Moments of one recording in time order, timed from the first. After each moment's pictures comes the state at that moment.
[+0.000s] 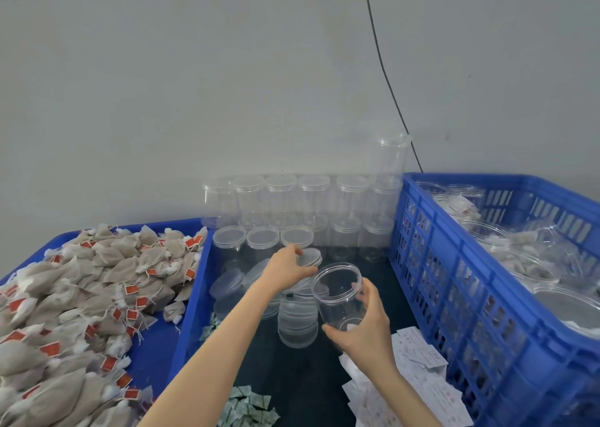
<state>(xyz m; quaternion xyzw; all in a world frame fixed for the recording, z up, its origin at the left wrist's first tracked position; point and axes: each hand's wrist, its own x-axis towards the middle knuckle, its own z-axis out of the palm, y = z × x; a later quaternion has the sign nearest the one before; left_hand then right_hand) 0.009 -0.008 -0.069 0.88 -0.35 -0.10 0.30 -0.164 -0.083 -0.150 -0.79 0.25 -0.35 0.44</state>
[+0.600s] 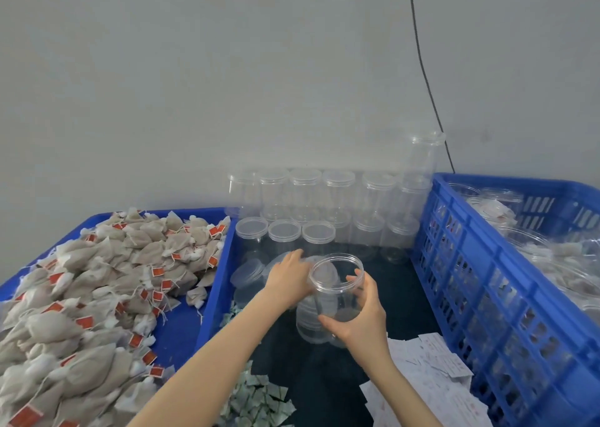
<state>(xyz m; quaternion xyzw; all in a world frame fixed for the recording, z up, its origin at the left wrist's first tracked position) 0.018 0.018 -0.099 0.90 -0.42 0.01 0.09 -0.136 -0.059 -0.141 -0.76 0.18 -0.34 0.53</state>
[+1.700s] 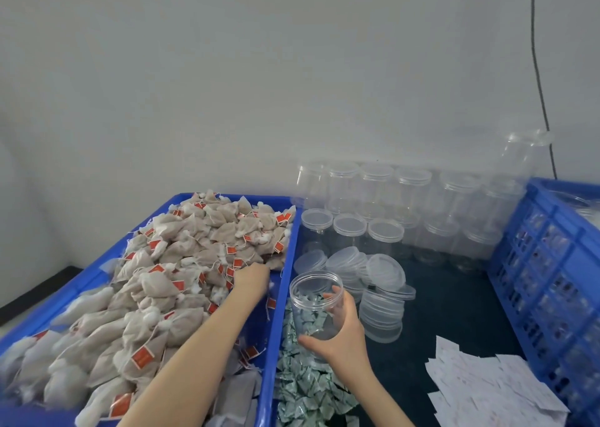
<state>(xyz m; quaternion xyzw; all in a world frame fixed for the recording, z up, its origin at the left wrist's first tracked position) 0.105 0.177 -0.143 0.98 -0.18 -0.02 -0.04 -0.088 0.054 -0.171 -0.77 0.09 -0.20 0.60</state>
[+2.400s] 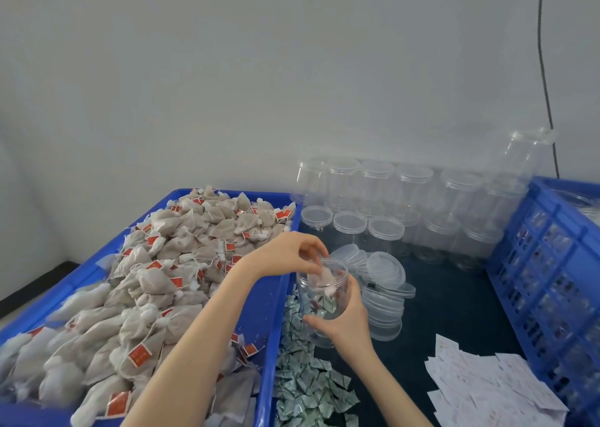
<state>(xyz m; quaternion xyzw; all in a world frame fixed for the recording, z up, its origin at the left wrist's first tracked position) 0.050 0.163 -0.041 0.81 -0.44 -0.16 0.34 -0.070 0.040 -0.161 -0.76 0.10 -0.21 0.61</state>
